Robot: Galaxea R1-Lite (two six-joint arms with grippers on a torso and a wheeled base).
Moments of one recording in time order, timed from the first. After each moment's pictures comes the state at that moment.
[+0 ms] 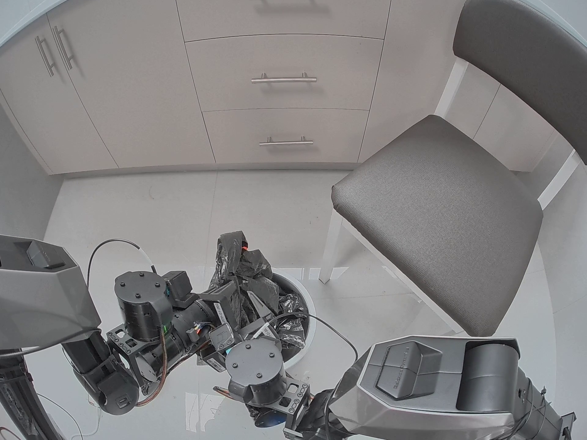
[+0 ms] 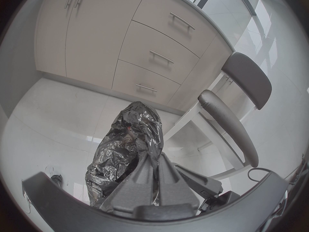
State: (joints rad) left arm -0.57 2.03 -0.32 -1.47 0.07 -0.39; right arm 1.07 2.56 -1.24 -1.28 -0.69 -0.29
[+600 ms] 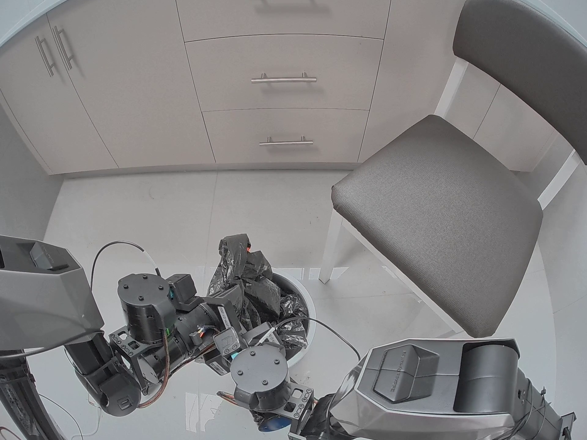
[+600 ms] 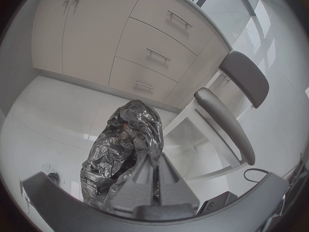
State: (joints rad) left arm -0.57 2.03 -0.32 -1.48 0.06 -0.40; right arm 1.06 2.57 -1.19 -1.33 -0.71 -0.25
